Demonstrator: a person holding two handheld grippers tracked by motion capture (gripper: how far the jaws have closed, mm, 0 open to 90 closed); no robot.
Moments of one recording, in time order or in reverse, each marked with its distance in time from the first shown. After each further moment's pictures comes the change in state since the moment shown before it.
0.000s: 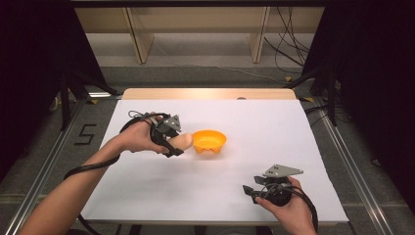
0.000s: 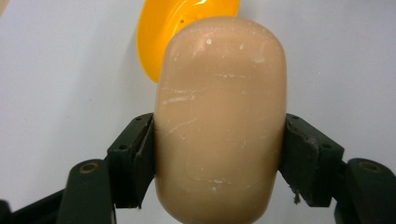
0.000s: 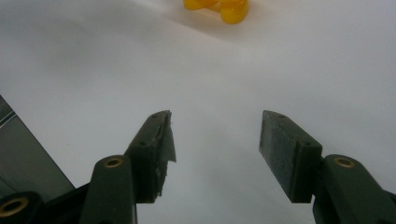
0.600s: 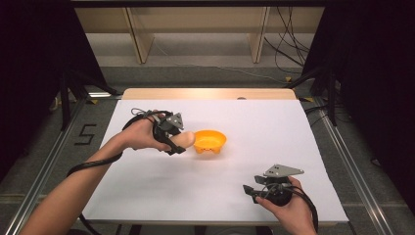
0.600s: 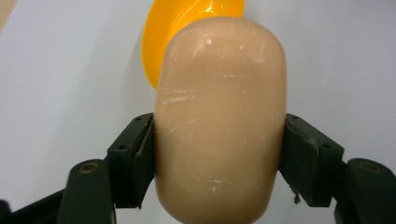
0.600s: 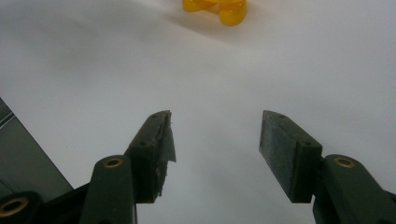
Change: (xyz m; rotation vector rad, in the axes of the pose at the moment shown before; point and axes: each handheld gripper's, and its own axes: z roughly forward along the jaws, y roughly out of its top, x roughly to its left) left arm 0.004 0.008 0.002 0.002 -0.002 0.011; right arm -0.001 0.000 0.000 -0.010 0.005 0.002
